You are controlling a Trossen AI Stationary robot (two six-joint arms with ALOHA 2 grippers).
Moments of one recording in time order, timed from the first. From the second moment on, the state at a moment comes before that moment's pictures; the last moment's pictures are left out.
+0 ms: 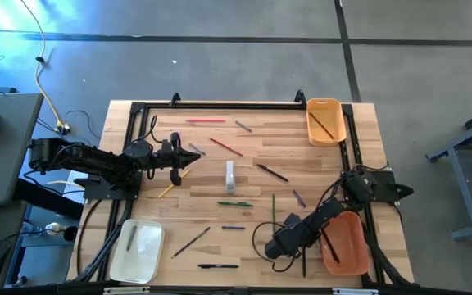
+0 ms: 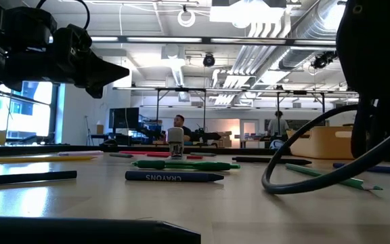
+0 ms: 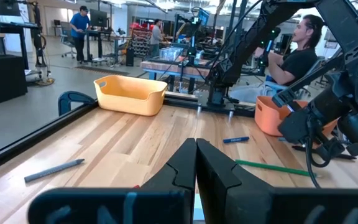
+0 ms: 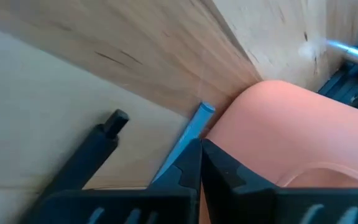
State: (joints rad) left arm 0.39 1.13 0.01 1.13 0.14 -0.10; right arm 0.61 2.20 1.44 -1.41 -0.31 1.38
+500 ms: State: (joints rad) left arm 0.39 1.13 0.01 1.13 0.14 -0.10; right arm 0.61 2.20 1.53 -1.39 -0.23 1.39
